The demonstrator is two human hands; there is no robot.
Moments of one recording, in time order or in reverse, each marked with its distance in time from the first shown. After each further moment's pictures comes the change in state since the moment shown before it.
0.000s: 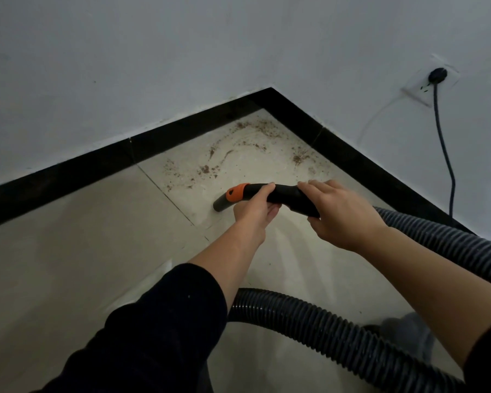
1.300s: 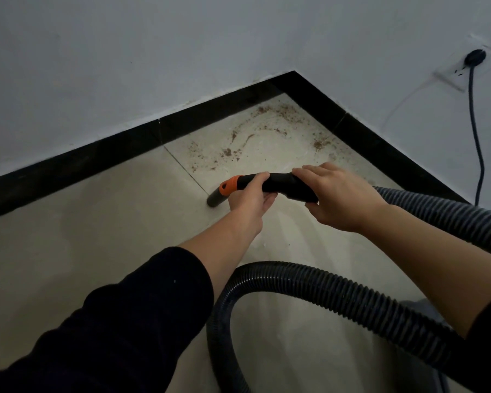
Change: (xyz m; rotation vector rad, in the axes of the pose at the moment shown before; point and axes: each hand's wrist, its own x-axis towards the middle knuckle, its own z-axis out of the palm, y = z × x) left_hand -0.026 0.022 -0.051 -0.030 0.085 0.022; right_hand 0.011 -0.044 -0.010 0.036 -0.026 -0.154
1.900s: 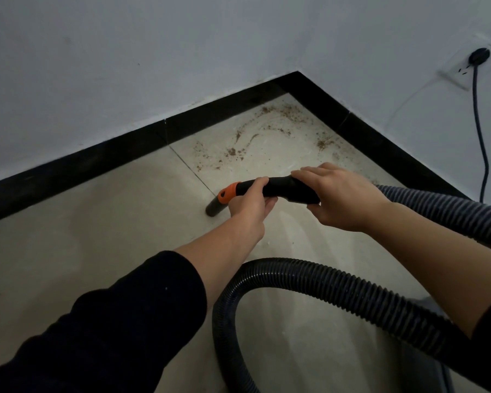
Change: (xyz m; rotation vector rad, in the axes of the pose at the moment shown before) left_hand -0.011 -0.003 -0.011 -0.015 0.045 -0.015; right_hand -0.002 -0.007 -0.006 0.012 0.000 -0.053
